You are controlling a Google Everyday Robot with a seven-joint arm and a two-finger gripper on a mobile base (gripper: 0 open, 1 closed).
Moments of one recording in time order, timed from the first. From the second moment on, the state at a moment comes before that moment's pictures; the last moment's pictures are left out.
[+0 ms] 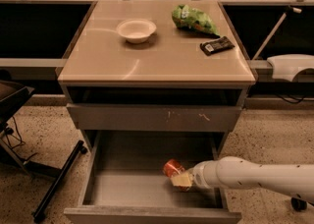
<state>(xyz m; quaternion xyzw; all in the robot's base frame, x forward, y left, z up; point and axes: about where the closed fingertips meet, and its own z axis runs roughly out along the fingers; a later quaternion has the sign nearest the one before) 0.489 -0.122 0.432 -0.21 0.93 0.20 0.24</state>
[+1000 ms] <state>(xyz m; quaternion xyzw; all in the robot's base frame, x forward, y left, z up) 0.478 -0.133 0.388 -0.20 0.94 0.17 0.22</state>
